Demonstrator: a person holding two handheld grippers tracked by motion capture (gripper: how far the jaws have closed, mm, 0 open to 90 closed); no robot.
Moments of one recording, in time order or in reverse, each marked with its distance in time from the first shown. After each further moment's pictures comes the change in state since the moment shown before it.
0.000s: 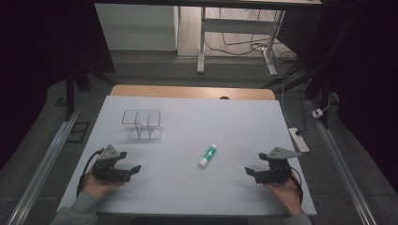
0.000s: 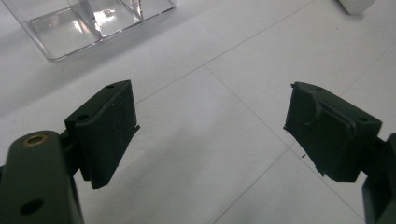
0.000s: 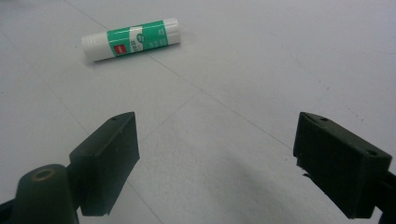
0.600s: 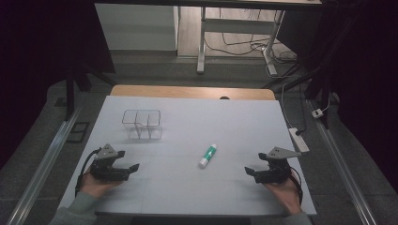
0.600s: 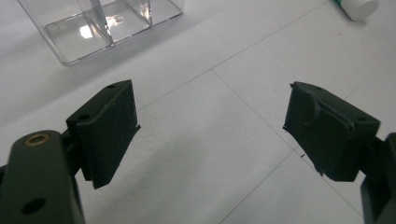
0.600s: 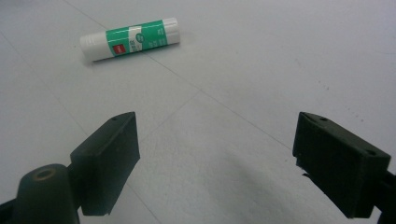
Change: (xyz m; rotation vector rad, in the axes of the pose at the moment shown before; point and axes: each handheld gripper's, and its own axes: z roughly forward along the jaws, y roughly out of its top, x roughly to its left) left arm 0.003 0.001 -0.005 -0.019 0.013 -0.004; right arm 0.000 0.001 0.000 0.002 -0.003 -0.002
